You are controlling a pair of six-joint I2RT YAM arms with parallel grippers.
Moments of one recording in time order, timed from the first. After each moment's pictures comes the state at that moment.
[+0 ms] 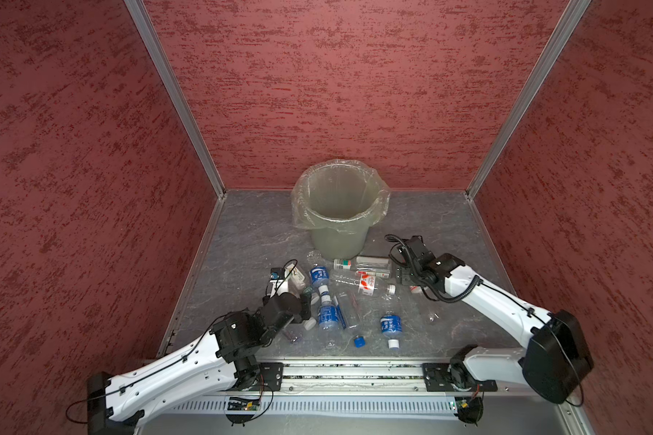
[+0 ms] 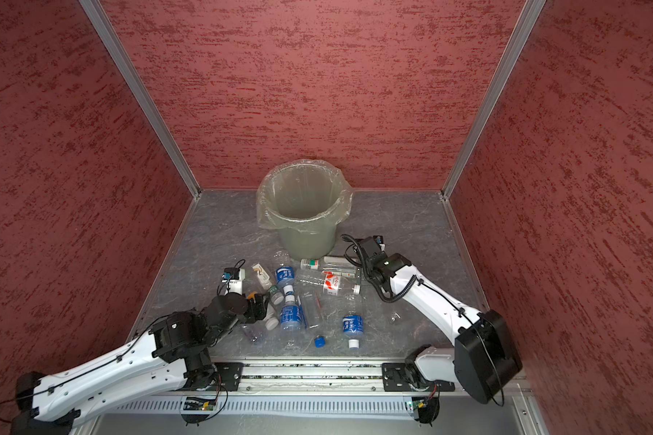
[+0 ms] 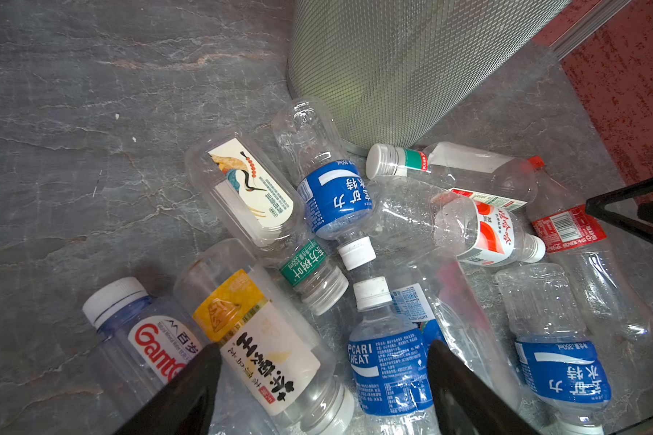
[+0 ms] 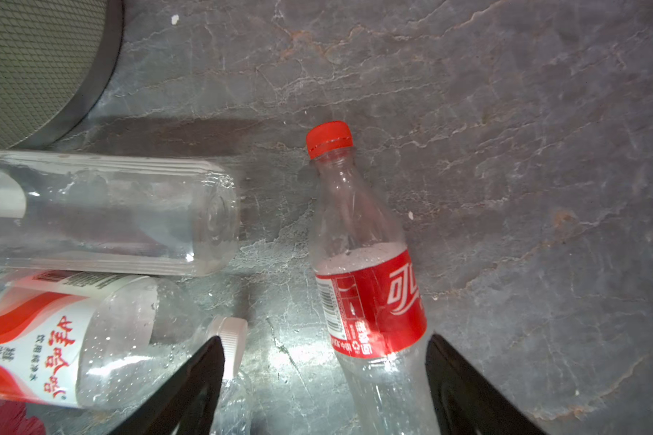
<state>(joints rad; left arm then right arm) -1.02 0.63 0.53 -0.70 -0.50 -0.86 0.54 1.34 0.93 -0.79 0.31 0.56</state>
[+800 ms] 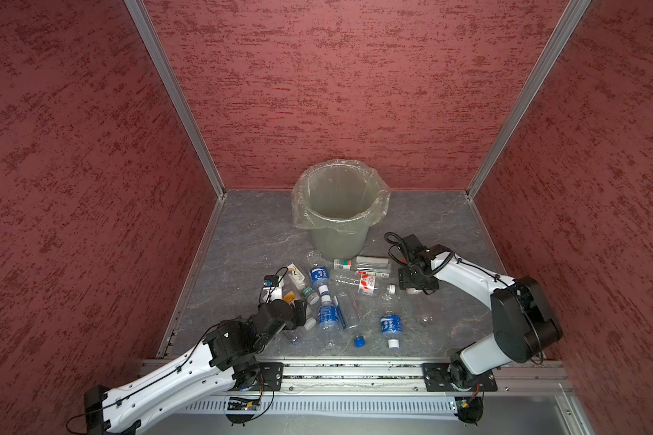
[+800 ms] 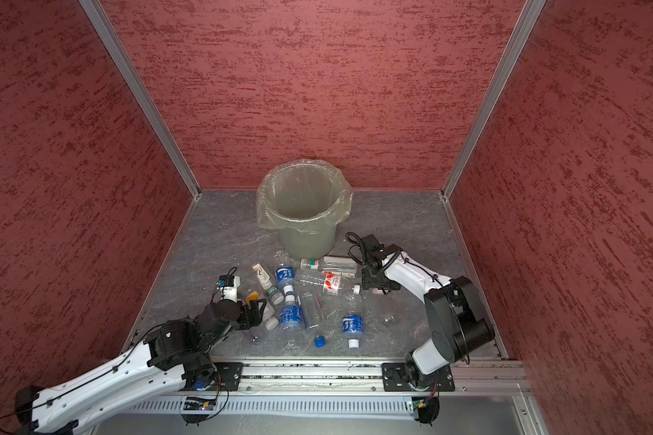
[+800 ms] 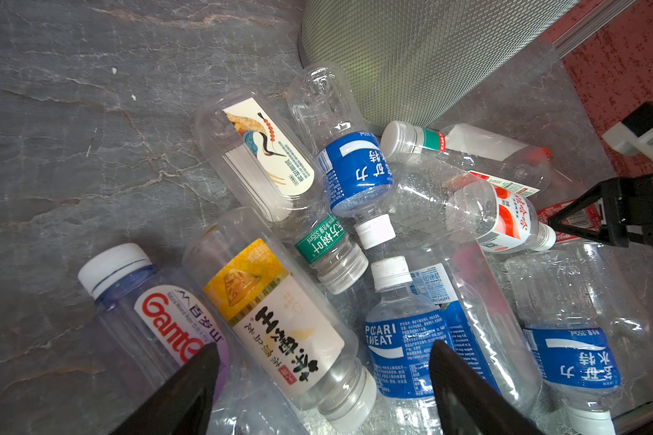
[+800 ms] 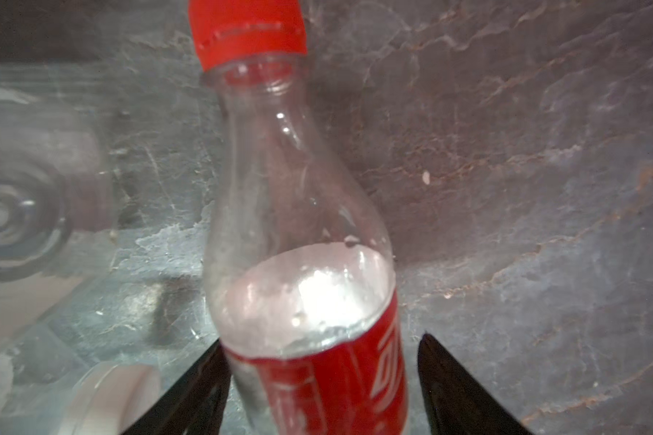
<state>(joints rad) -0.98 0.50 0.43 -0.71 -0.44 -0.88 0.42 1.56 0.94 -0.82 0.18 0.48</state>
